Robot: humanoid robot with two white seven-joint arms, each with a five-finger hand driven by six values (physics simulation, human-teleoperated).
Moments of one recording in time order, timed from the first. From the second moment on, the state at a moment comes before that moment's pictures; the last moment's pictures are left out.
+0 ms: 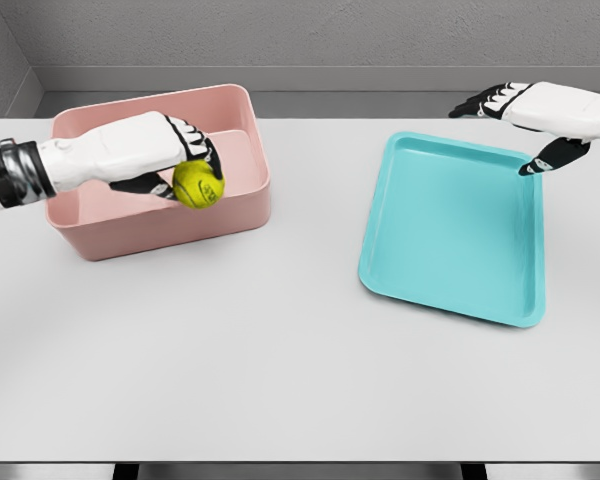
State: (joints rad) left arm -0.87 0.87 -0.93 -1.45 -0.32 -0.61 -0.14; right arm -0.92 -0.94 0.84 -1.26 0.16 -0.61 0.43
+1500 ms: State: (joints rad) left arm -0.75 0.93 -0.82 -1.40 -0.28 -0.61 -0.13; right arm -0.93 -0.94 0.84 -1.27 0.16 -0.61 0.42
